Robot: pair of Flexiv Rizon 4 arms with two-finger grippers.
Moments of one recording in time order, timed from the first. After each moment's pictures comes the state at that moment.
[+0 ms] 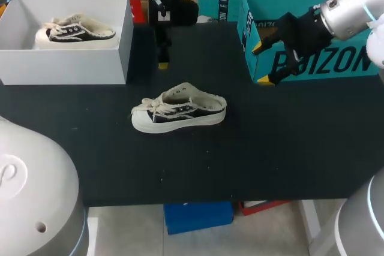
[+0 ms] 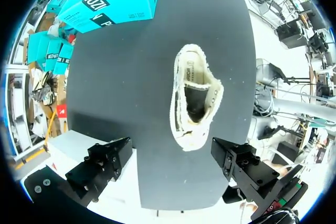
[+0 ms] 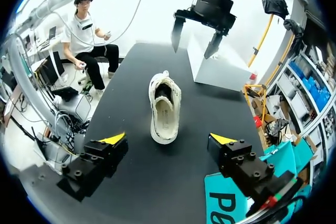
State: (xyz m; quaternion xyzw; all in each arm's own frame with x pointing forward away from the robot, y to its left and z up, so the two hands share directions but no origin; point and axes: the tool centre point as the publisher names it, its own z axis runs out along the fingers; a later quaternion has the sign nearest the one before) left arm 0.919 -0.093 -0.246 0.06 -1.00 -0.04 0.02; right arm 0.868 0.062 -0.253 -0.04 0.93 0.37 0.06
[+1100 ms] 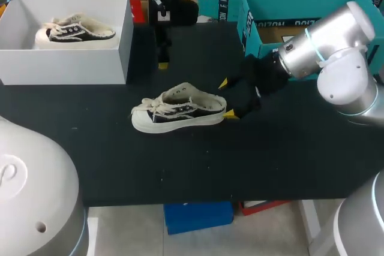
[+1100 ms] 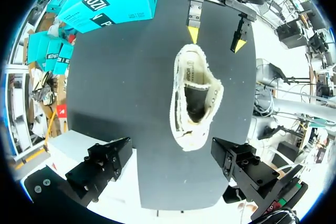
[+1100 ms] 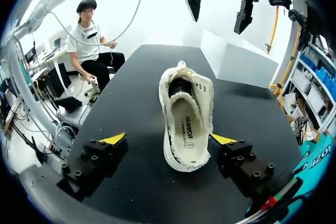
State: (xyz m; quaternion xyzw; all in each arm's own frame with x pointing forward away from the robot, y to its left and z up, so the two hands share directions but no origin) left arm 0.919 -0.093 -0.246 0.06 -1.00 -0.04 0.02; right arm 0.848 0.139 -0.364 -0.04 0.91 0.41 -0.01
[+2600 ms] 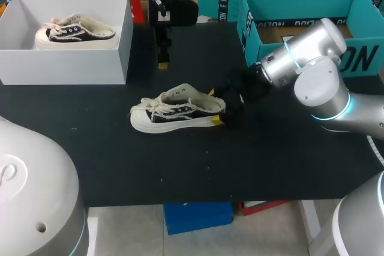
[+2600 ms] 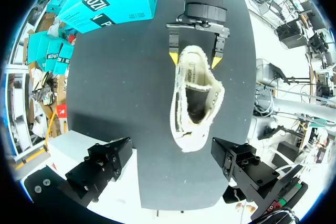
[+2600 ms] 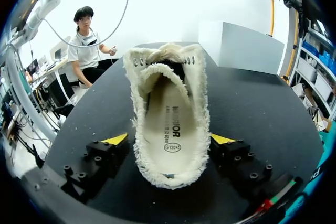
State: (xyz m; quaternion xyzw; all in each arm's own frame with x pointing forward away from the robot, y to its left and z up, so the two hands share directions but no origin) left arm 0.919 -0.093 -0.246 0.06 -1.00 -0.04 0.02; right arm 0.869 0.171 -0.426 -0.02 0.90 0.43 -0.06
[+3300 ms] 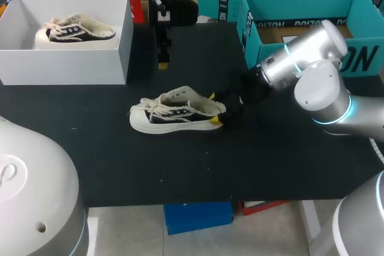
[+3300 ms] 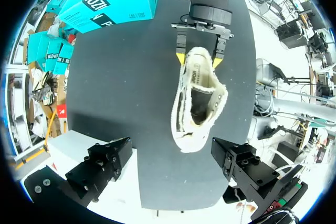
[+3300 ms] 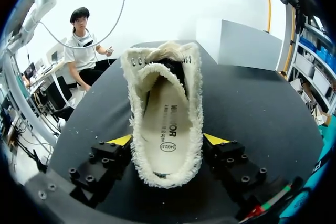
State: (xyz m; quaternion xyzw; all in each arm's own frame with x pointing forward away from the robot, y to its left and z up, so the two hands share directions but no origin) left arm 0.919 -0.093 -0.246 0.06 -1.00 -0.04 0.02; right arm 0.858 0.170 -0.426 0.00 0.90 0.42 -0.06
